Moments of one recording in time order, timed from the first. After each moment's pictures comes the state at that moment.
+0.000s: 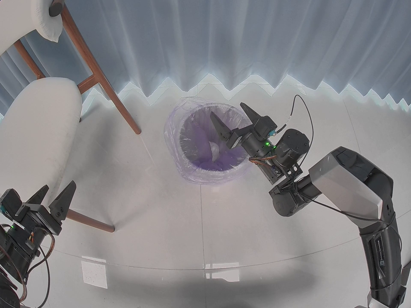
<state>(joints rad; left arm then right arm) -0.23 1.16 -0.03 -1.15 0.11 -0.27 0.36 2.50 -1.47 -1.49 0.14 0.07</state>
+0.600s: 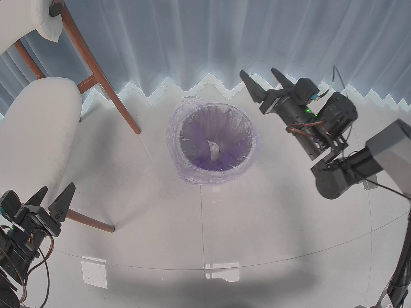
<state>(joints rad) -0.23 1.15 -0.02 -1.14 0.11 -0.26 0.32 2.12 -1.21 -1.42 0.12 0.12</state>
